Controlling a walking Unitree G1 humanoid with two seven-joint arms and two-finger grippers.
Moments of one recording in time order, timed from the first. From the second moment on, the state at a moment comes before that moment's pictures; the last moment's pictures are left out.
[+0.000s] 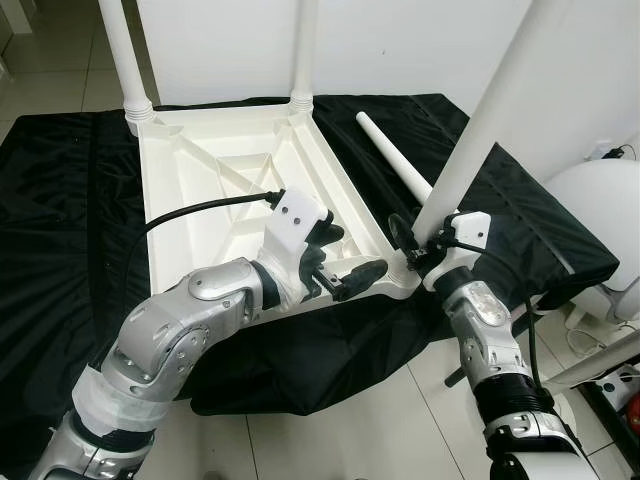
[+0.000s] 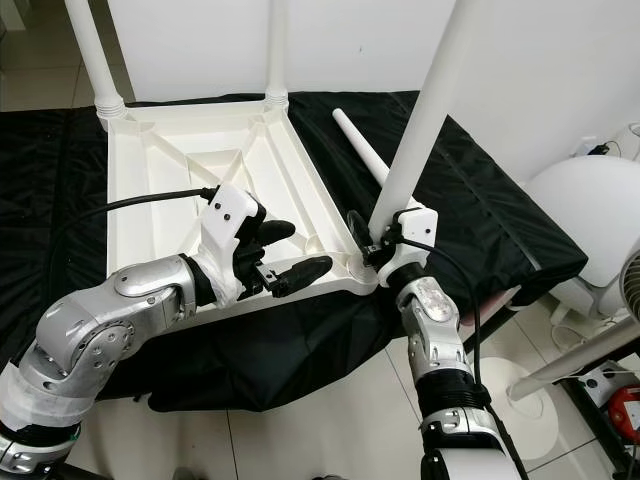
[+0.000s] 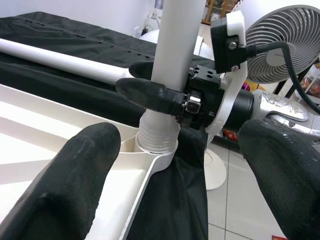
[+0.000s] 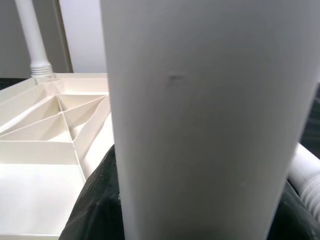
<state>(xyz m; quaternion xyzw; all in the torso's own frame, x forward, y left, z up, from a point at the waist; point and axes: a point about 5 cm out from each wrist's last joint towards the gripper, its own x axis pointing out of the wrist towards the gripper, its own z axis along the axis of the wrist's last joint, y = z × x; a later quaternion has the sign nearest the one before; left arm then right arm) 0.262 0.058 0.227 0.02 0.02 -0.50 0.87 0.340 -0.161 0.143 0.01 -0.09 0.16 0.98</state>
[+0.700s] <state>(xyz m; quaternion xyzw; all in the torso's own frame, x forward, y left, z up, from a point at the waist) 0.262 0.060 0.228 0.02 0.02 -0.50 0.87 0.329 -0.134 0.139 0.08 -0.10 -0.08 0.99</state>
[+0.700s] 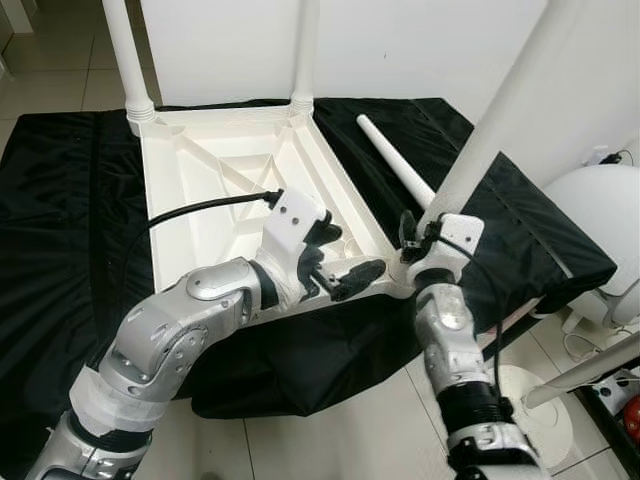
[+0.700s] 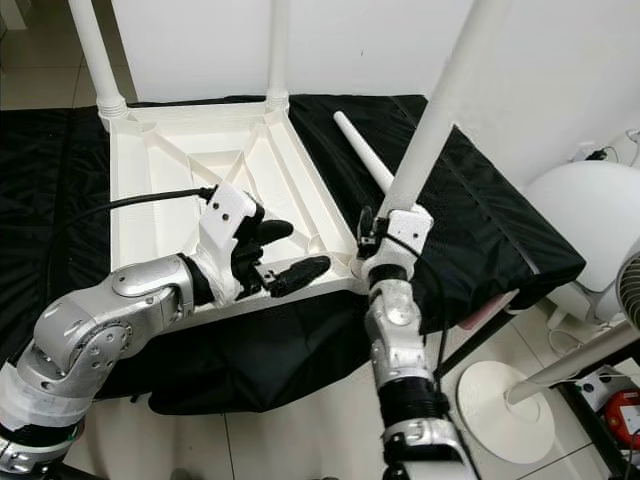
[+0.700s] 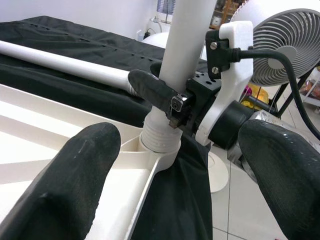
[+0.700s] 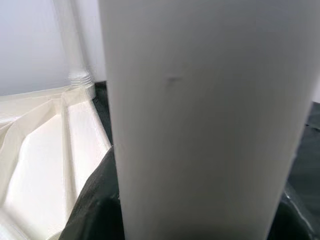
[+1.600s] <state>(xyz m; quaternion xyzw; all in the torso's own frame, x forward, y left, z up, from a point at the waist) 0.262 0.061 0.228 0.02 0.02 -0.50 0.87 0.332 -0.137 0.147 0.08 -0.08 -0.15 0.98</state>
